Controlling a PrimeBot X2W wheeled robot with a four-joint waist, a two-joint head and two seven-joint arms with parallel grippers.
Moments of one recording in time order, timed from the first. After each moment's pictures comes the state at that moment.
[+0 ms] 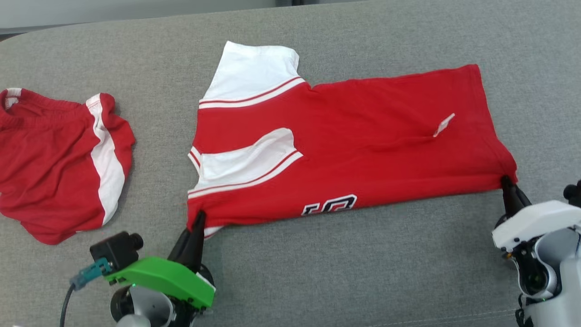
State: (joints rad) left arm -0.08 0.17 -0.30 0.04 -0.89 0.08 0.06; right arm -0.24 -0.07 -0.28 0.29 0.46 0.13 0.20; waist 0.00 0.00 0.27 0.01
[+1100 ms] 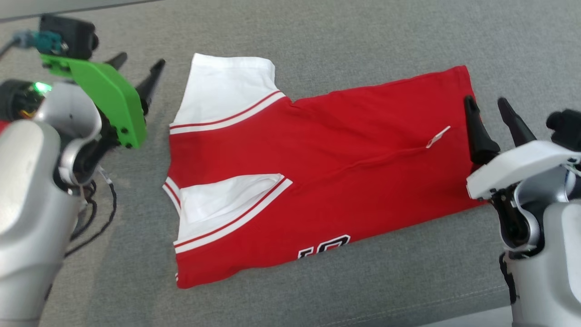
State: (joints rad) left arm -0.79 0.44 -0.43 0.25 -0.69 -0.04 0.53; right arm -0.32 -0.06 -0.13 0.00 0.34 0.13 0.25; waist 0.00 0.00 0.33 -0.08
